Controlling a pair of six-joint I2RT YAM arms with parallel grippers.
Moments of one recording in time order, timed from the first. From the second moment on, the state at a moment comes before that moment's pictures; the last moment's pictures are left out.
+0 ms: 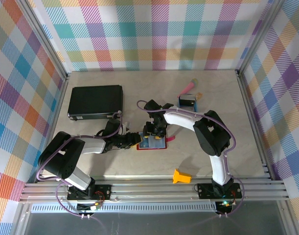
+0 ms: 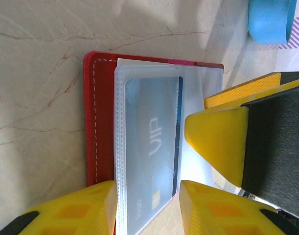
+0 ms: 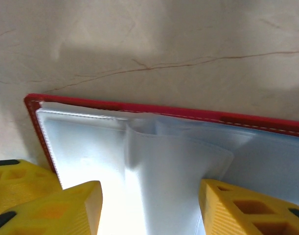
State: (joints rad) left arm -0.43 1.55 0.48 0.26 0.61 -0.83; right arm 0.77 2.02 1.43 -0.75 -0.27 0.71
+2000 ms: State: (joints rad) left arm -0.47 1.29 0.41 0.10 0.57 -0.78; right arm 0.84 2.01 1.42 -0.62 -0.40 0.83
